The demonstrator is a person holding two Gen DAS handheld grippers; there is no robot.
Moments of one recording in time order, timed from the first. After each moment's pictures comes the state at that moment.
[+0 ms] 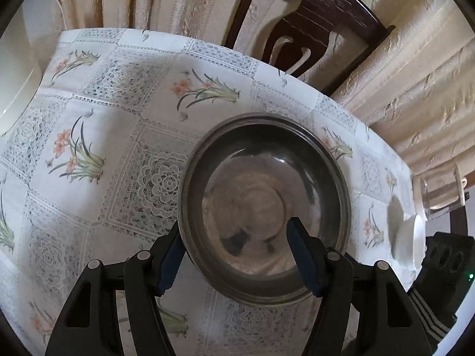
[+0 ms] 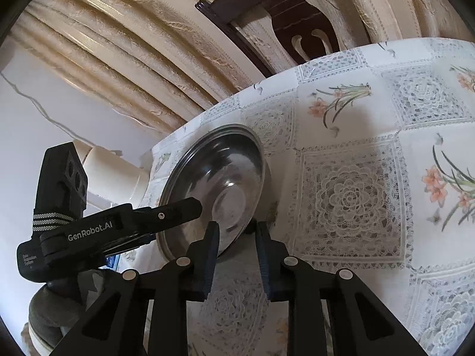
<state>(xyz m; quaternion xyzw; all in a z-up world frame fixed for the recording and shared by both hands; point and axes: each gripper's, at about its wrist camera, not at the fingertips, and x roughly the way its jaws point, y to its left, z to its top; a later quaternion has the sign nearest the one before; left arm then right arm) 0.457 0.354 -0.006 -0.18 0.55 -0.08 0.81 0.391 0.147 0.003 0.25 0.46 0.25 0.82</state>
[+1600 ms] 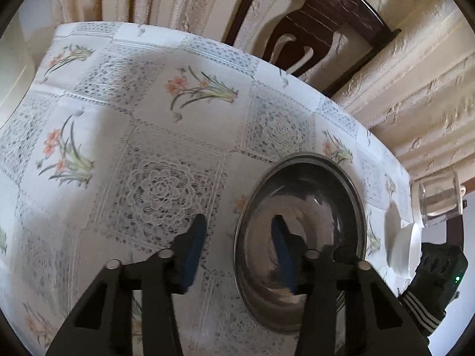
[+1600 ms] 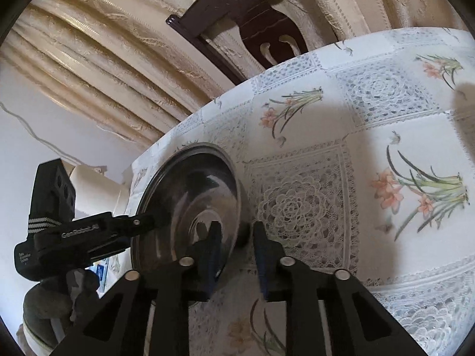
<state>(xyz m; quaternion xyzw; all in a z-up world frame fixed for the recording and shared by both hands) 0.468 0.349 -0.010 -0.19 0.56 -0.08 0.80 0.397 0.113 -0.010 0.26 0.46 0.20 0.83</state>
